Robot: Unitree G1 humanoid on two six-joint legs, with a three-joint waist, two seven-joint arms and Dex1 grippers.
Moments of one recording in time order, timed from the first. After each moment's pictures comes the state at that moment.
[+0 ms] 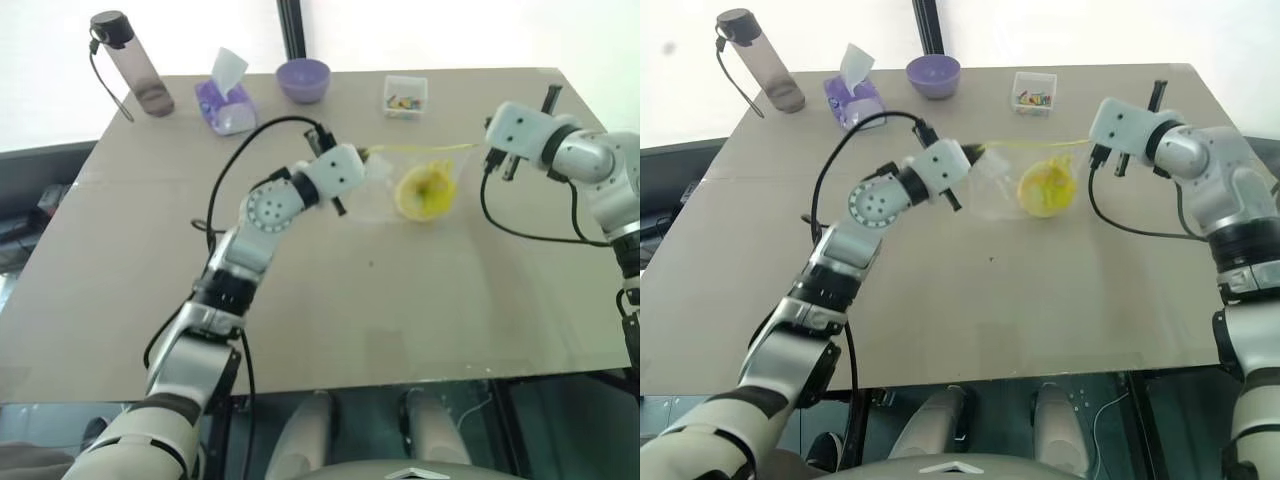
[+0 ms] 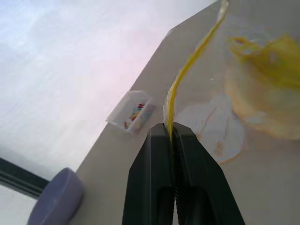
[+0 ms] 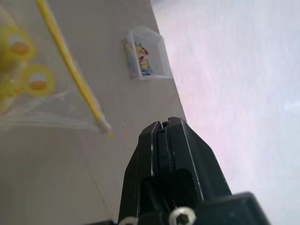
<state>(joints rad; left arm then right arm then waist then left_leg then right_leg) -0.88 0.38 -0.23 0.43 0.23 -0.21 -0.46 -1.02 -0.81 0.30 0.53 -0.51 -0.25 0.54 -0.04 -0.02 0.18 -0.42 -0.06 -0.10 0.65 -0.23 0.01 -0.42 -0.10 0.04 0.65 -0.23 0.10</state>
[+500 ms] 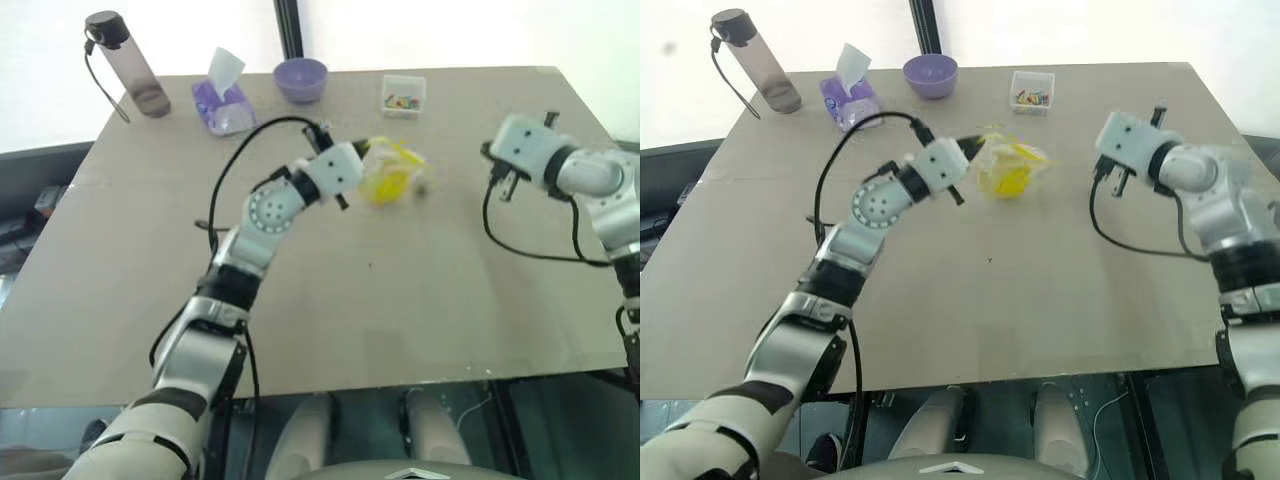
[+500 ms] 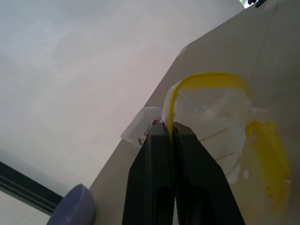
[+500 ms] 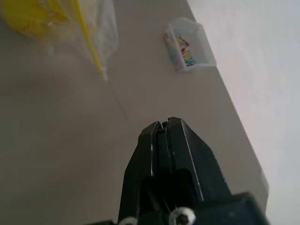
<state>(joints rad) -0.81 0.36 -0.21 0.45 0.21 -0.34 -0.47 -0.82 -0.82 0.23 0.35 -0.32 -0.11 0.76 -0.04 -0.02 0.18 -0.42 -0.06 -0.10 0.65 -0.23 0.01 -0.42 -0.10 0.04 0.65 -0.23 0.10</state>
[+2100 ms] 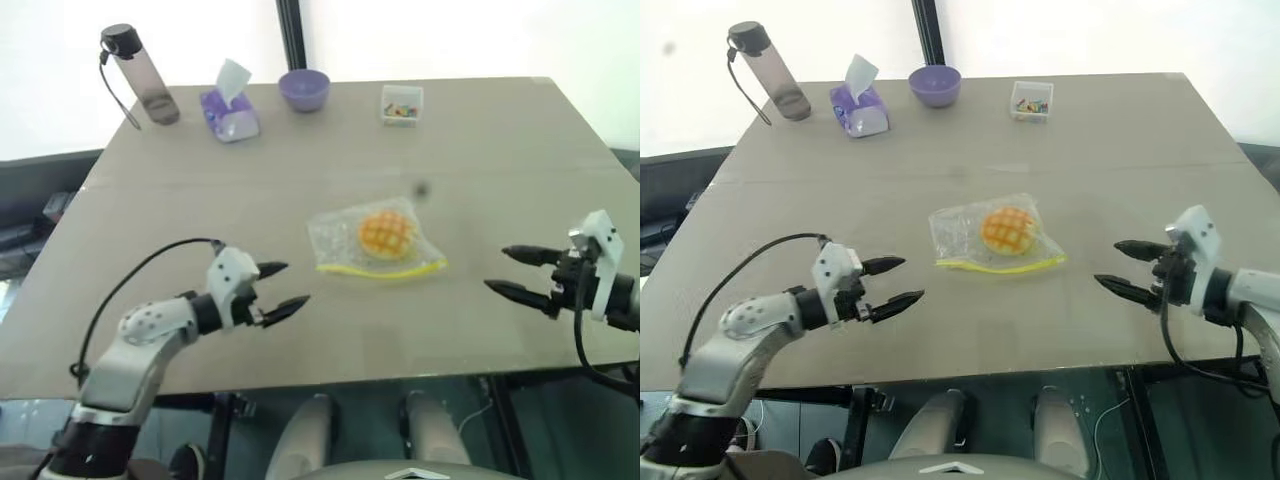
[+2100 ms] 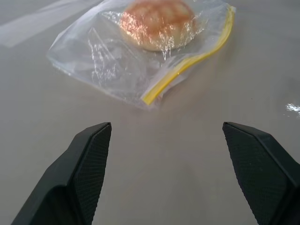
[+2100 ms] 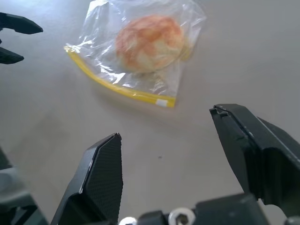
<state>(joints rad) 0.06 0.74 0.13 -0.35 -0.49 0.43 -0.86 0.02 -0.85 -0.34 -0.40 0.52 0.61 1.03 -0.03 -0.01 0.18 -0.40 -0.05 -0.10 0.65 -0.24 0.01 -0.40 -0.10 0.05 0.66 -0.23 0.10</state>
